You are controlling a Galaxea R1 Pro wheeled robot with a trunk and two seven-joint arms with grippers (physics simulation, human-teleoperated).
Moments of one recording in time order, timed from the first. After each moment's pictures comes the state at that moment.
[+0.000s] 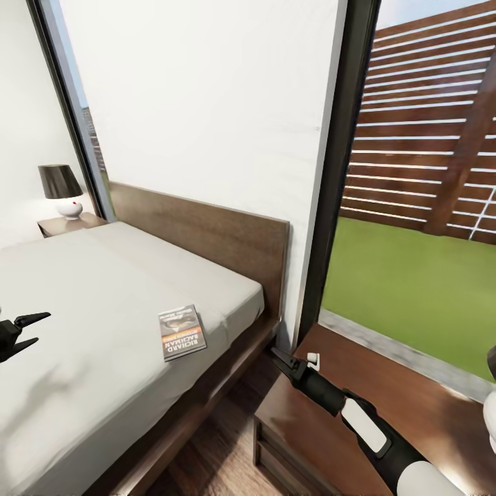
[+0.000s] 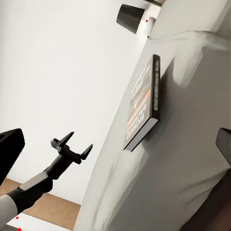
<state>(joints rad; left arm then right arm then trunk) -1.05 0.79 0.13 -0.01 0.56 0.63 -0.95 -0.54 -0.13 0.38 -0.69 -1.17 0.38 0.90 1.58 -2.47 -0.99</state>
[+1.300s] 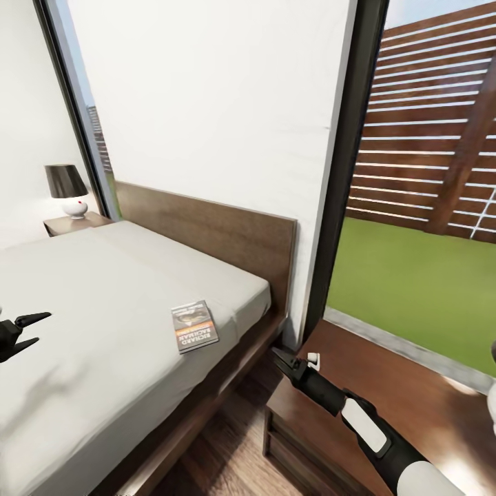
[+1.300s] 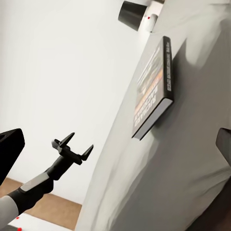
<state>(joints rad) -1.05 0.79 0.13 -0.01 0.56 0.63 -0.95 -0.54 -0.13 0.38 -0.69 -1.18 0.38 0.90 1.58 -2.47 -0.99</state>
